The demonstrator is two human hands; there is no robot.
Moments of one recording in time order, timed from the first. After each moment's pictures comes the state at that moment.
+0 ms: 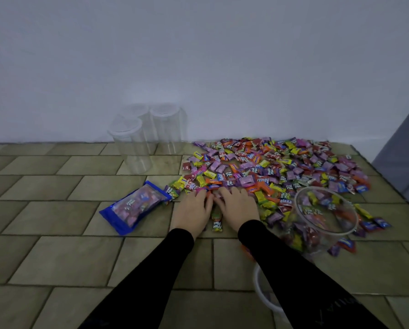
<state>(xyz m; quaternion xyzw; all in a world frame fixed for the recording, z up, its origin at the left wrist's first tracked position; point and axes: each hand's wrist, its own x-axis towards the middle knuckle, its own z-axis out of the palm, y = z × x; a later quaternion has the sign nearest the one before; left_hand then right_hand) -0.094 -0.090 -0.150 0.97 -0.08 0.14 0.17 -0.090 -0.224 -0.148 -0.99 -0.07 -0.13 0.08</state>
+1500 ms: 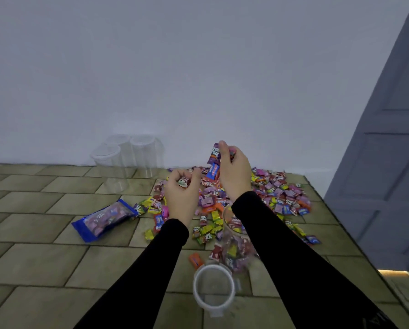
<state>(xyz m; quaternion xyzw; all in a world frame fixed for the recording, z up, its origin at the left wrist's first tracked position) -0.142 -0.202 -0.026 0.65 0.01 0.31 0.69 -0.138 -0.301 0.031 -0.74 -0.01 -0.24 0.63</state>
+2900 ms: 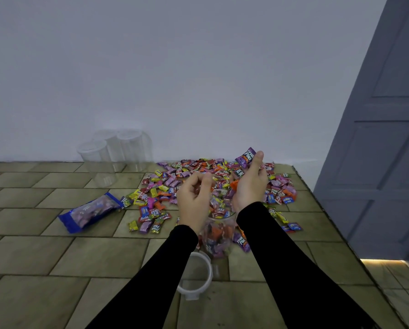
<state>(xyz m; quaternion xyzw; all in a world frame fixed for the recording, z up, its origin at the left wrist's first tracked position) -0.180 -0.270 -0.046 0.68 -0.12 0.27 0.67 -0.163 -0.363 -0.004 -0.45 0.19 -0.23 0.84</state>
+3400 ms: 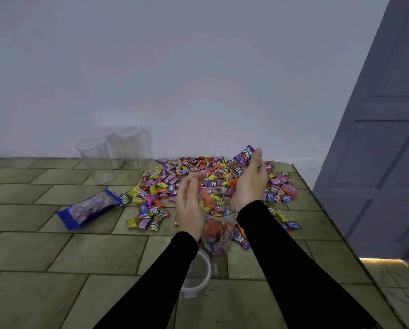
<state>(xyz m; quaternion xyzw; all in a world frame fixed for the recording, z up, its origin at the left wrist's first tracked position) -0.175 -0.269 -0.078 0.62 -0.09 0.22 0.75 -0.163 -0.364 -0.007 -0.46 0.16 -0.22 0.84</state>
